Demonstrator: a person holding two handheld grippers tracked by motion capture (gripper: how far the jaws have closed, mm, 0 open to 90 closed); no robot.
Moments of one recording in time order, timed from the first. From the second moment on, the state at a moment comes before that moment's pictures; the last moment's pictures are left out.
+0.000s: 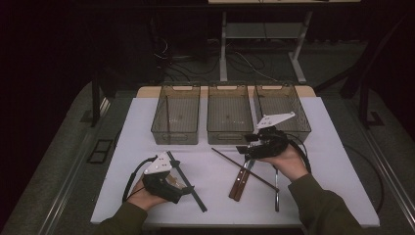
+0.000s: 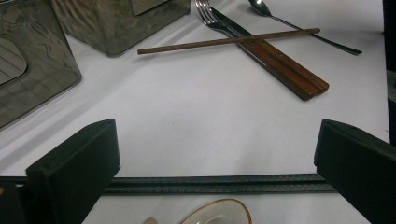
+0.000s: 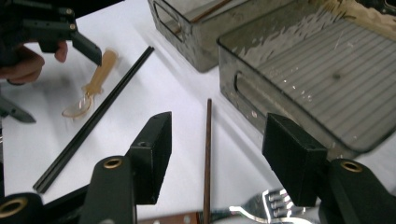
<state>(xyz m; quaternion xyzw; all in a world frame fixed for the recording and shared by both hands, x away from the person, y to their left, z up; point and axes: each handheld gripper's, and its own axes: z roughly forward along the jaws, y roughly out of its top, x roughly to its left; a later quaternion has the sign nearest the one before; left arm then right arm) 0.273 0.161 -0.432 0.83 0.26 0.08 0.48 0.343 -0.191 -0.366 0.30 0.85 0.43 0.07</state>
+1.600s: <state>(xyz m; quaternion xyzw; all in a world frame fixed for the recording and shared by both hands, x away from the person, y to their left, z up) 0.273 0.160 -0.431 0.84 0.25 0.08 0.47 0.291 -0.242 -0.430 0.32 0.86 0.38 0.04</state>
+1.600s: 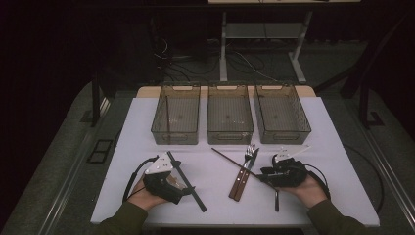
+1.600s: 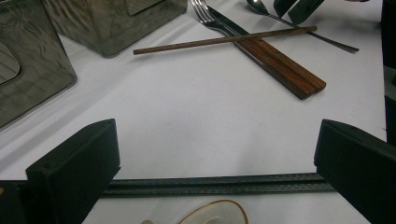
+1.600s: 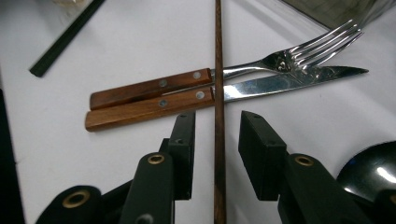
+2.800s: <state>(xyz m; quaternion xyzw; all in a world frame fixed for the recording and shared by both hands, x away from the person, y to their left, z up) 0.273 0.159 -0.432 0.84 0.25 0.08 0.47 0.295 -0.224 -0.447 0.29 0.89 0.35 0.07</state>
